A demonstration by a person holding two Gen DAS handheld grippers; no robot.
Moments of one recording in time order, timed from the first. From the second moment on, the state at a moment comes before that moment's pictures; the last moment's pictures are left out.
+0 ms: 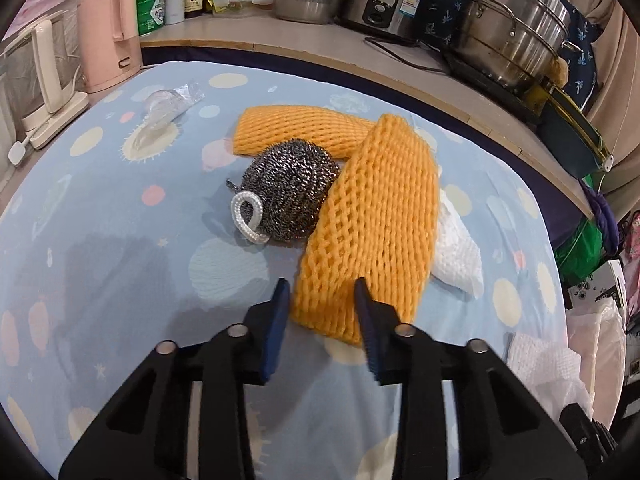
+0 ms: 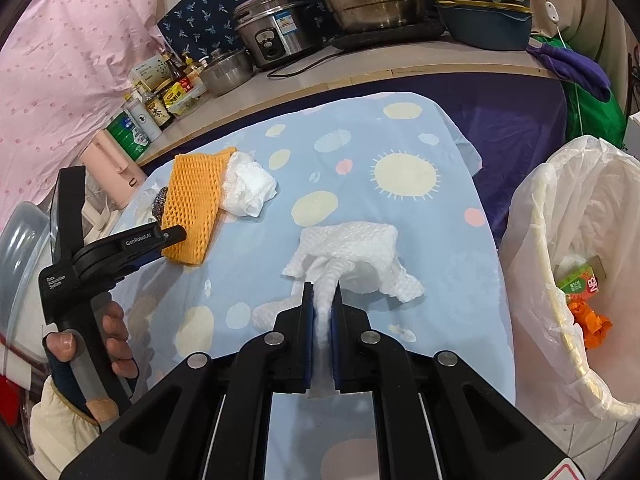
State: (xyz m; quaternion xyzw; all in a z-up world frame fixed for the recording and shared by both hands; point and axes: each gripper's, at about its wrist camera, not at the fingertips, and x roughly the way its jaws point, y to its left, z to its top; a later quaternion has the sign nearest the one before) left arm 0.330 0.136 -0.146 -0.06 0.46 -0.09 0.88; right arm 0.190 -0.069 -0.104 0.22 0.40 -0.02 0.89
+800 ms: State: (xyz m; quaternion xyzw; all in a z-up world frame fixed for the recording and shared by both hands) left arm 0.215 0.082 -0.075 -0.03 0.44 -0.17 0.88; right arm 0.137 -0.114 -0.052 0.25 0.32 -0.02 0.91
